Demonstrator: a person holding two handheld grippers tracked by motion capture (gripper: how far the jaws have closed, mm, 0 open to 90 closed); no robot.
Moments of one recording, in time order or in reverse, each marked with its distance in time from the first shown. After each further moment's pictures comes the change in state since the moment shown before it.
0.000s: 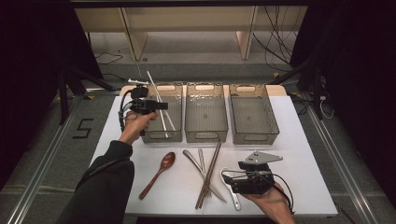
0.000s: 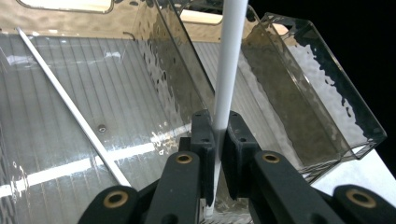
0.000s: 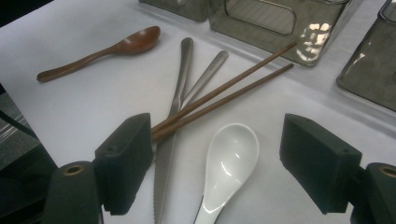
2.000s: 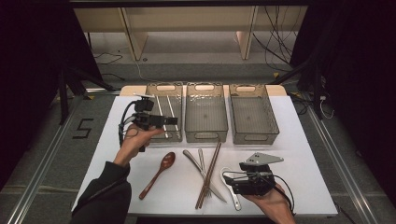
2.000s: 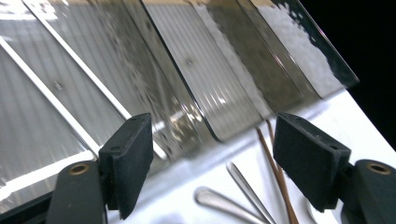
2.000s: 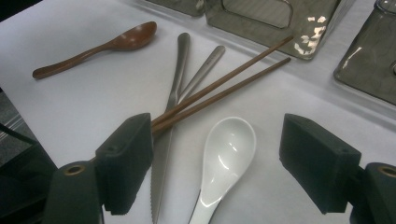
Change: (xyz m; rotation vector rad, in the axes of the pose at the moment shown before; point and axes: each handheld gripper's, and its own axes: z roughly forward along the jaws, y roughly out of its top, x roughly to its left) left arm -0.044 -0.050 -0.027 0.061 -0.043 0.109; right arm -0.001 -0.004 -0.001 0.008 -0.008 0.006
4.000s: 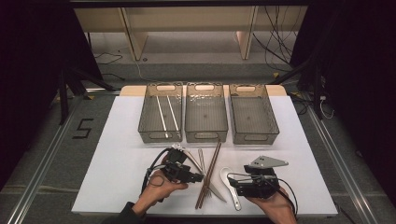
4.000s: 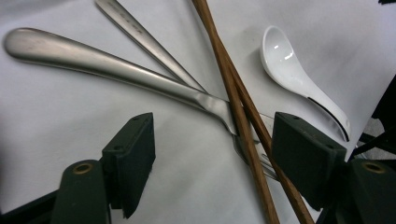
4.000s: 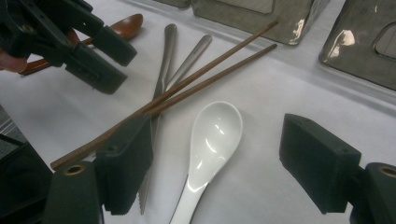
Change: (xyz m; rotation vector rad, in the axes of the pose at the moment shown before) left arm -0.077 -0.117 0.059 0.295 -0.075 0.166; right arm -0.007 -0.013 -0.003 -0.001 -0.031 0.023
